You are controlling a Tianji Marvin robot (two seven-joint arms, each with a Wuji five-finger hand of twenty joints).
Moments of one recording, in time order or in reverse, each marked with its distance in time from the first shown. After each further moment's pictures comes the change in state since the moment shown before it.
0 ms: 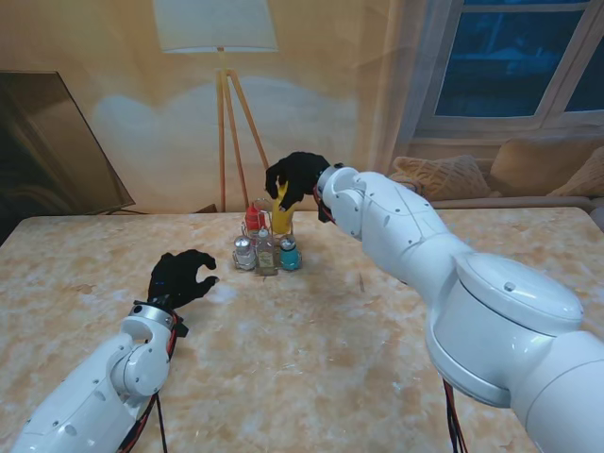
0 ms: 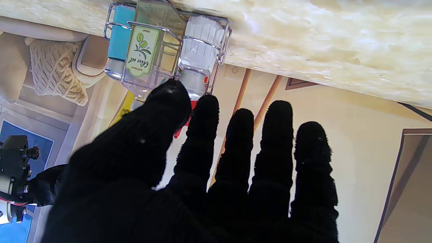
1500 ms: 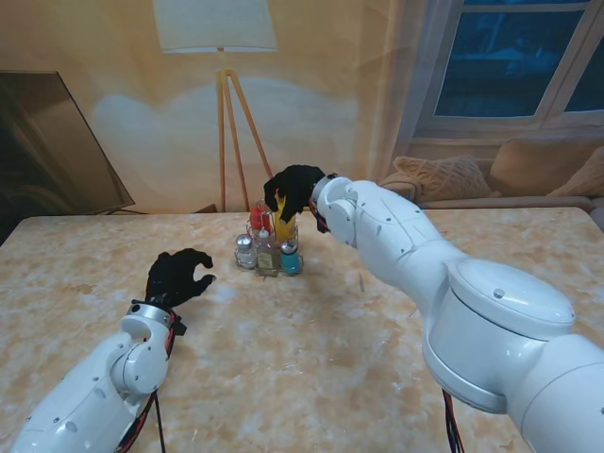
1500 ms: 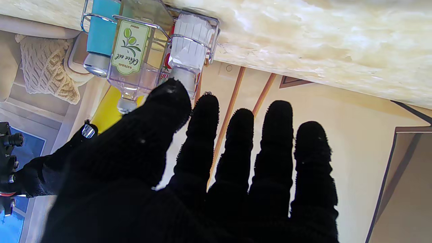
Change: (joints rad) left arm -0.016 -0.002 0.000 0.029 -0.004 -0.001 0.015; right arm -0.017 -0.015 -0.055 0.002 -0.024 0.042 0.022; left_hand 0.000 0.000 0.000 -0.008 0.000 -0.001 0.013 -0.001 0.000 0.000 0.001 0.000 0.000 0.000 0.000 0.000 0.004 -0.001 0.000 0.000; right_hand 0.022 0.013 -0.016 0.000 -0.036 0.000 0.064 -0.017 -0.038 0.009 0.037 -0.002 -0.010 0.009 0.000 0.000 -0.009 0.000 -0.011 0.000
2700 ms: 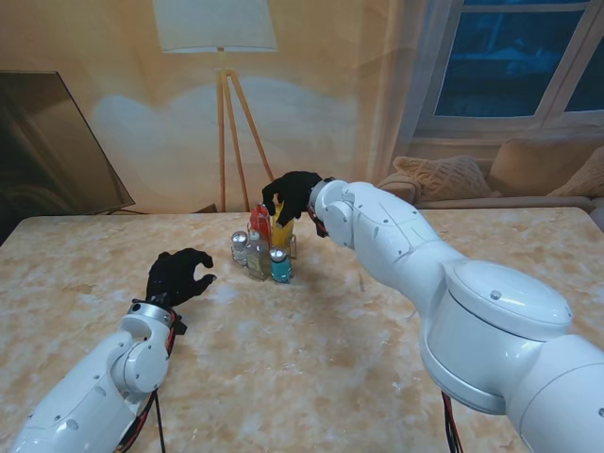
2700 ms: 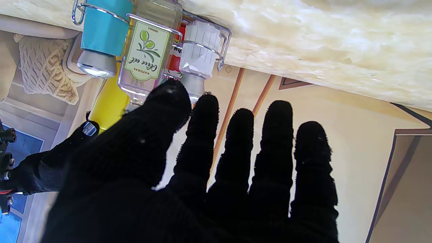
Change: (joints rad) left arm -0.010 -0.001 0.007 0.012 -0.008 0.000 -0.001; right arm -0.001 -0.006 -0.017 0.000 0.001 0.007 0.052; left_hand 0.000 0.000 0.000 0.000 0.000 -0.002 0.000 0.000 0.000 0.000 0.002 0.000 0.000 0.000 0.000 0.000 0.000 0.000 0.000 0.000; right_hand -0.050 0.128 -0.001 0.002 -0.136 0.087 -0.002 -0.041 -0.061 0.027 0.052 -0.033 -0.043 -0.016 -0.078 -0.022 -0.044 0.002 -0.047 -0.012
